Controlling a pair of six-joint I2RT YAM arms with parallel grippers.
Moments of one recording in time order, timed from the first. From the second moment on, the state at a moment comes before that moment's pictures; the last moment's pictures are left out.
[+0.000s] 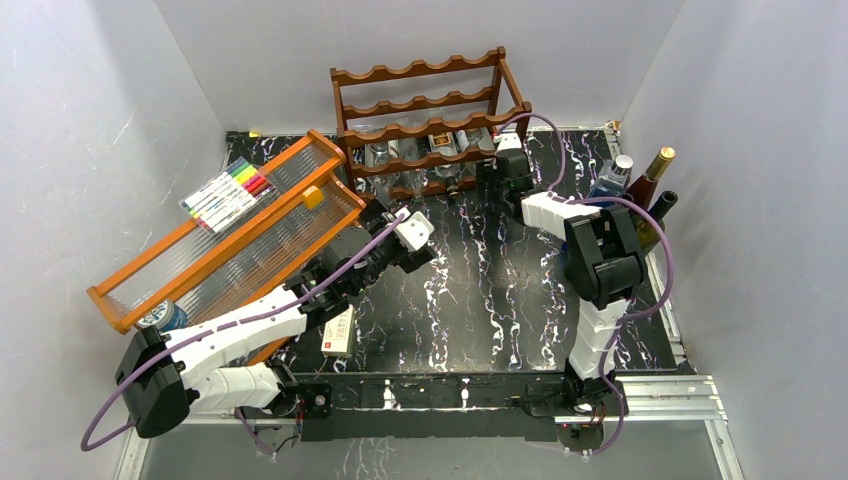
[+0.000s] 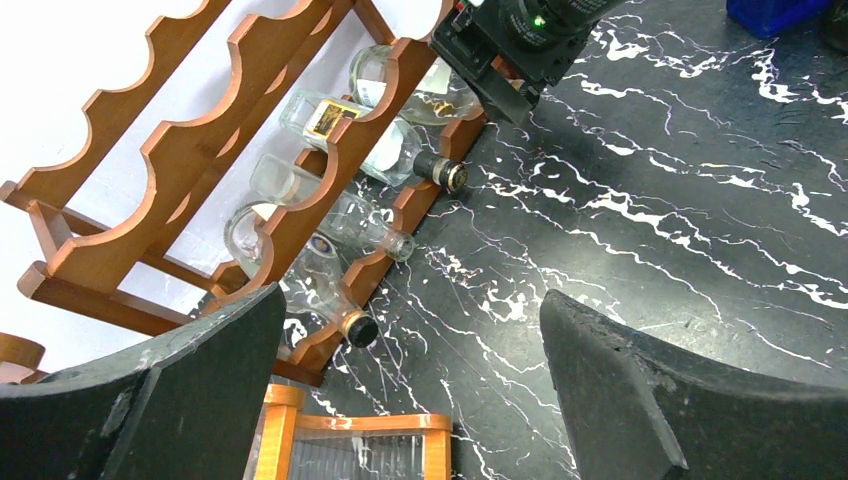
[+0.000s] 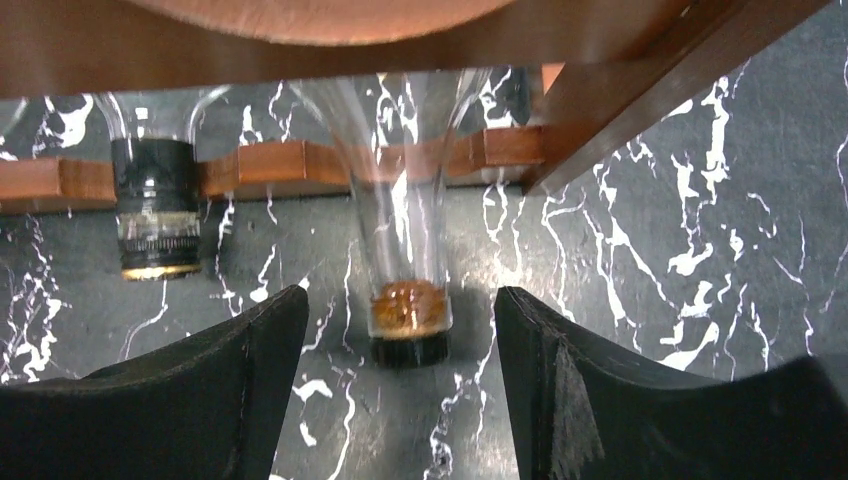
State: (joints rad) left arm -0.92 1.12 0.78 0.21 -0.26 0.47; right arm 0.37 1.92 1.23 0.09 0.19 0.12
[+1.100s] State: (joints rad) left arm -0.92 1.14 0.77 0.23 -0.27 0.48; right arm 0.27 2.07 1.23 0.36 -0.02 0.22
